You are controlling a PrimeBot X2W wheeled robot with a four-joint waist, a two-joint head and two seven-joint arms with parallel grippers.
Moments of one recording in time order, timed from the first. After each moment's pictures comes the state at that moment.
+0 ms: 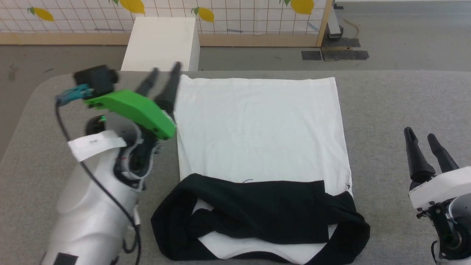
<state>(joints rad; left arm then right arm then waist) -0.62 0.23 -0.34 0.32 -0.90 0.02 0.07 -0.13 -0.05 -0.26 -0.04 0.45 0.13 0.26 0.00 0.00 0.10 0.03</state>
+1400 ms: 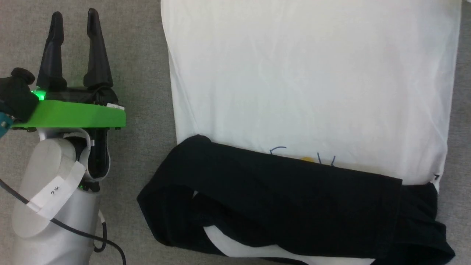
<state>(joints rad) -0.52 0.30 -0.14 0.01 -0.54 0.04 -0.26 -1.15 -0.24 -0.14 0.38 0.08 0.13 1.14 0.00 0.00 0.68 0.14</state>
